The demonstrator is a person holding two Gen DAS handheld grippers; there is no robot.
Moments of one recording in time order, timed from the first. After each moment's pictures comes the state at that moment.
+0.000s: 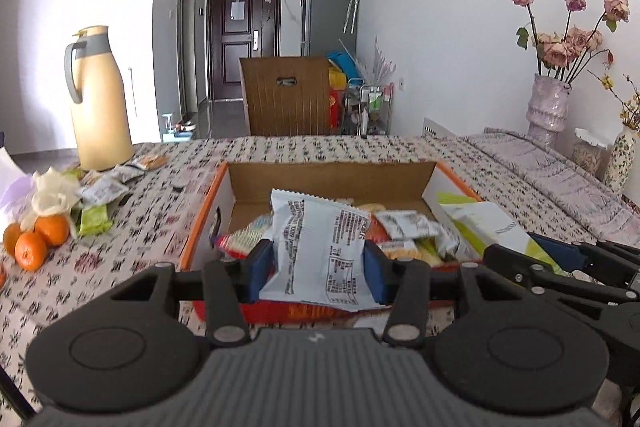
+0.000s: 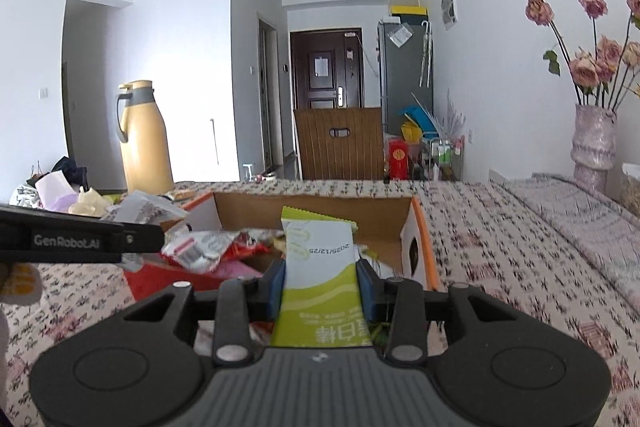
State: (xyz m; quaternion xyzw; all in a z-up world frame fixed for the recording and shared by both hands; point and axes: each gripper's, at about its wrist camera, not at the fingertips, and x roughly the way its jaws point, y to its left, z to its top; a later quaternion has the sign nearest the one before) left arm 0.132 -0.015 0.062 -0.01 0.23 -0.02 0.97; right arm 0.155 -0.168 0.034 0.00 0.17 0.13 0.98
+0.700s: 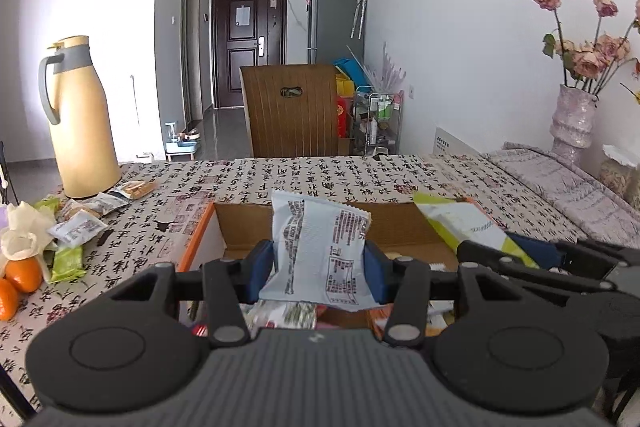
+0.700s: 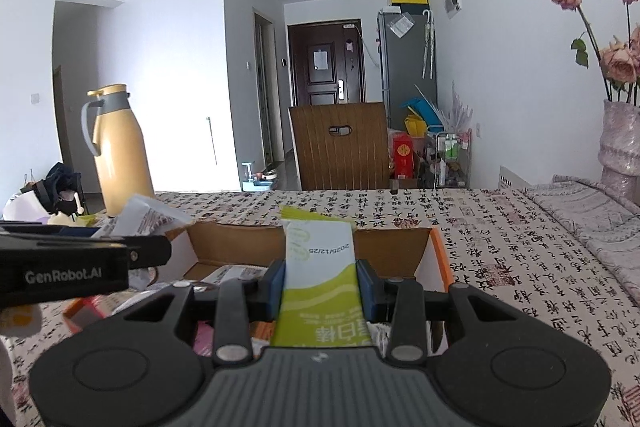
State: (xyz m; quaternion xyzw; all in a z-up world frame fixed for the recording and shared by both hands) left arm 0.226 -0.019 0.062 -0.01 0.23 -0.01 0.97; right arm 0.269 -0.159 0.038 0.02 0.19 0.13 0.97
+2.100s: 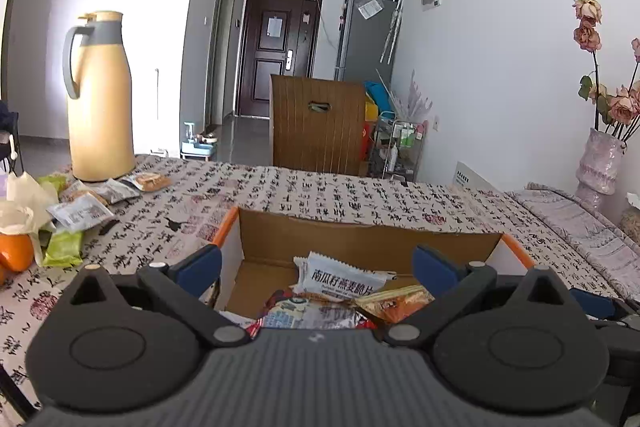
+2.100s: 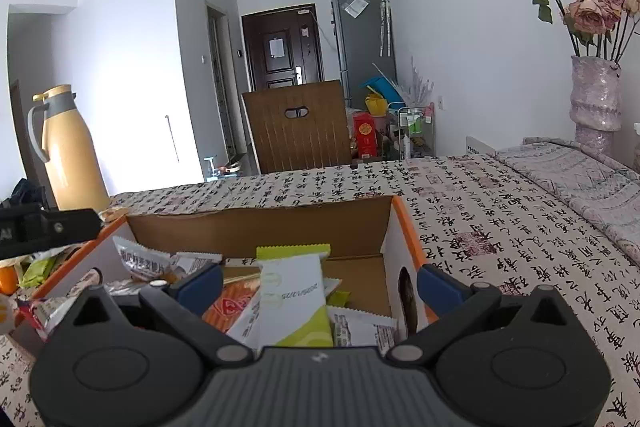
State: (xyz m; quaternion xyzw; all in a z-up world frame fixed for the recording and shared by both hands) left arm 0.242 0.009 0.047 -0.06 0.19 0.02 0.98; right arm 0.301 -0.172 0.008 0.05 0.22 0.07 0.97
